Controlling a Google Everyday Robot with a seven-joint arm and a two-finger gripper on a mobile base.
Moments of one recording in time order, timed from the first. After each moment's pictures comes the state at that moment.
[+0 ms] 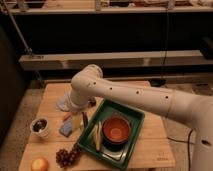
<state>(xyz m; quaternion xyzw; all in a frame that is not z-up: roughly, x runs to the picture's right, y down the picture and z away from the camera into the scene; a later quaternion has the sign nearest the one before) -0.166 0.115 0.678 -0.27 0.30 0.91 0.10</state>
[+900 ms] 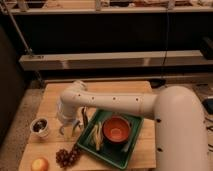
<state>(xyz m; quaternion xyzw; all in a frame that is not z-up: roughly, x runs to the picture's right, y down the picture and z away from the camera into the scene) -0.241 0.200 0.763 -0.30 0.35 0.87 0.15</state>
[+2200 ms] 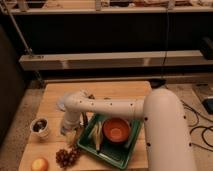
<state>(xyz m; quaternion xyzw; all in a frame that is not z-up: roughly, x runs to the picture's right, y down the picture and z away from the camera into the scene) -0.228 0.239 0.816 -0.28 0.38 0.87 0.13</state>
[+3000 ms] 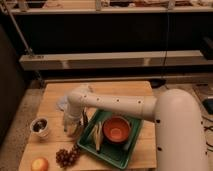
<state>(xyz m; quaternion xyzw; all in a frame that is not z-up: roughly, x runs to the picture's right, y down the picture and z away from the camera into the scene) -0.210 0.183 0.778 -0.30 0.34 0.88 0.14</state>
